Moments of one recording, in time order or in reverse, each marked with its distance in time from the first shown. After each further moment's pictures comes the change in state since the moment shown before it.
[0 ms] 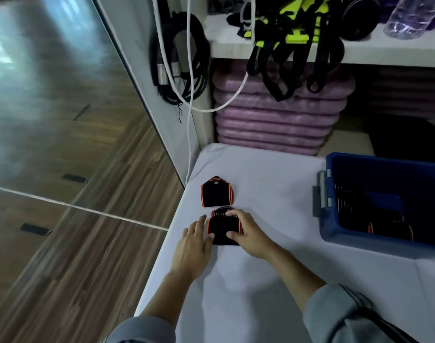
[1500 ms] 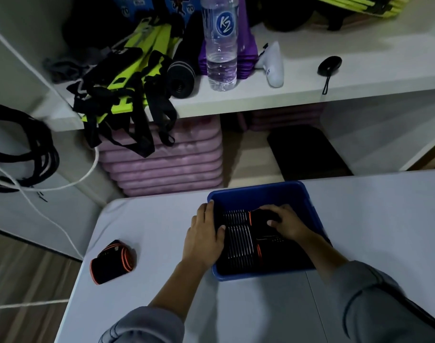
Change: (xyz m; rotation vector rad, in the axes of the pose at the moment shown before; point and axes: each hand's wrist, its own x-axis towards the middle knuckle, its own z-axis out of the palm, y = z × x) left_hand 0.104 0.272 0.084 0.021 -0.045 0.379; right_hand -0.076 0.134 -0.305 -0.025 0.359 0.376
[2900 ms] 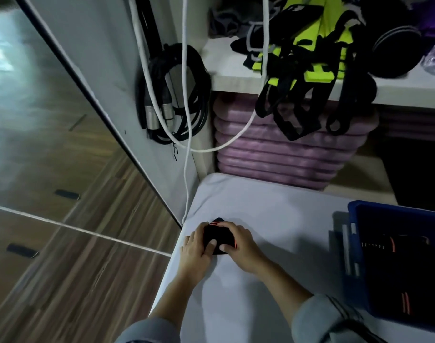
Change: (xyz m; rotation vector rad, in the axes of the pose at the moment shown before) left_hand -0.087 -0.257 -0.083 -0.232 0.112 -0.431; right_hand 0.022 -0.174 0.326 -0.035 -0.286 -0.420
